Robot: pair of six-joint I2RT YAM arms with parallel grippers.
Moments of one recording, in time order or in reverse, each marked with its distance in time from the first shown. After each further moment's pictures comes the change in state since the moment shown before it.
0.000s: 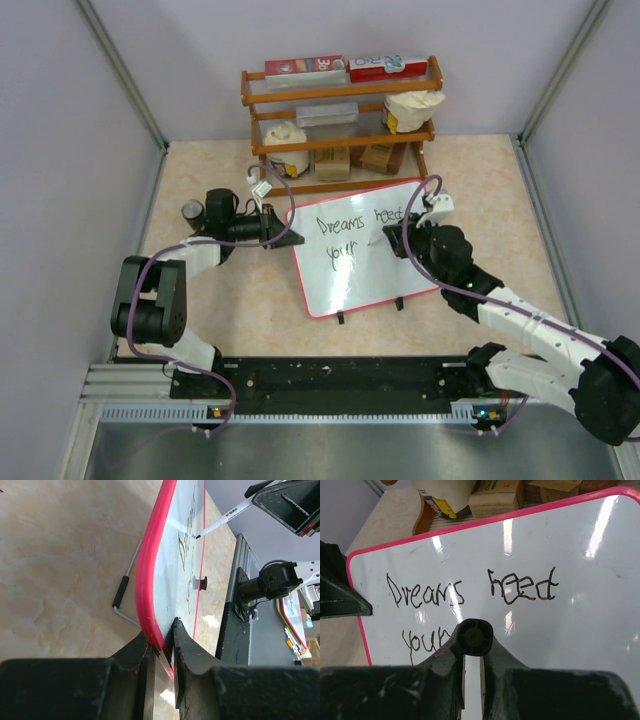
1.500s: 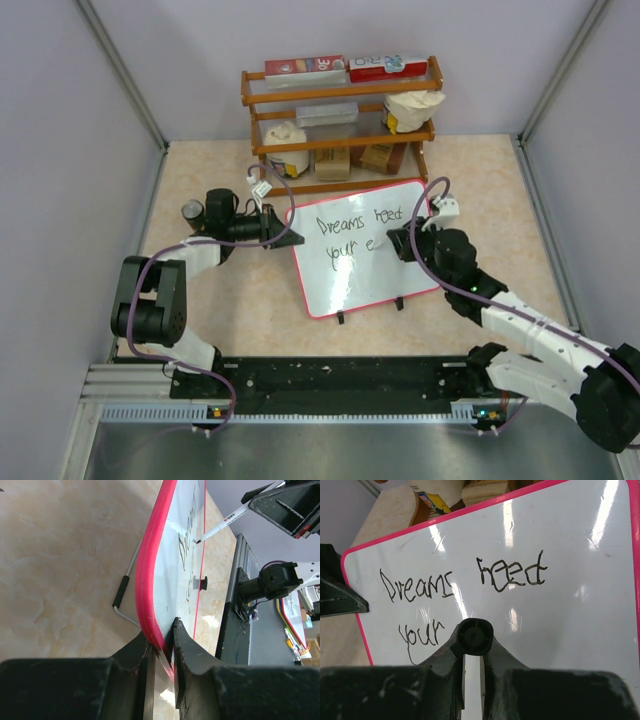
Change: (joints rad) left arm 0.000 0.000 0.000 -0.002 -0.002 0.000; right arm -0.025 -0.038 -0.036 -0.027 -0.011 0.053
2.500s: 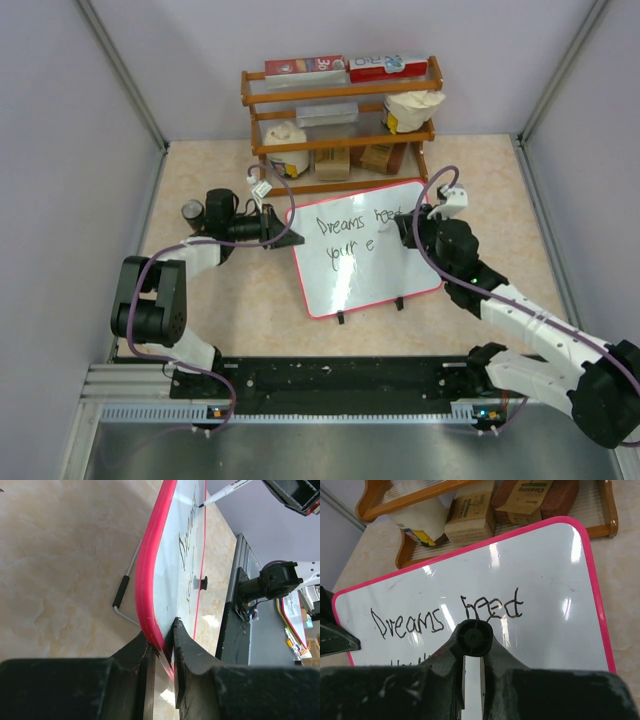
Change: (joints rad) left arm 0.000 0.000 0.000 -0.001 0.000 0.002; right arm -0.026 0.024 0.068 0.013 0.100 -0.008
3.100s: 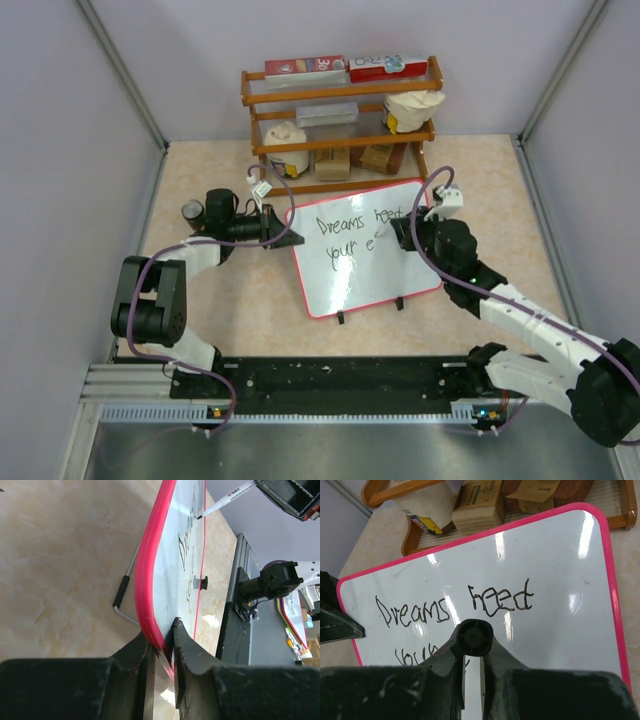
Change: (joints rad) left arm 0.001 0.000 0.000 -0.002 0.000 0.003; right arm -0.001 0.019 -0.001 -0.011 -0.051 0.001
